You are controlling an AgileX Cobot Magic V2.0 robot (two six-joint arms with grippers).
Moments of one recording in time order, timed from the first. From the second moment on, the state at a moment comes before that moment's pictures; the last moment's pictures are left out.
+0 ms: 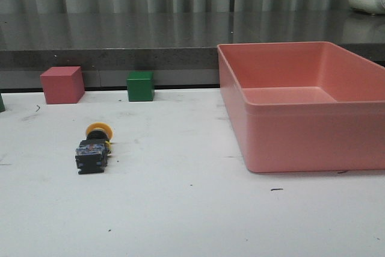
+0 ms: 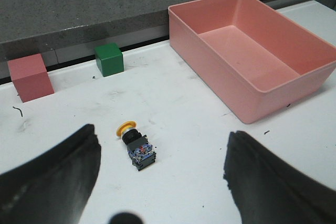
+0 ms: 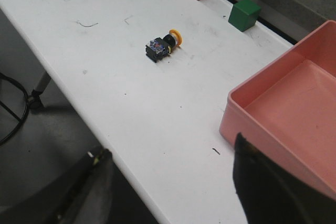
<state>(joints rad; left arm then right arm) -0.46 0.54 -0.71 -0.09 0.63 0.05 0.82 0.49 -0.77 -0.01 0.85 -0.07</state>
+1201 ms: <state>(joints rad) -0.46 1.28 -1.13 -0.12 0.90 -0.01 0.82 0.41 -0.74 -0.01 0.84 -0.07</state>
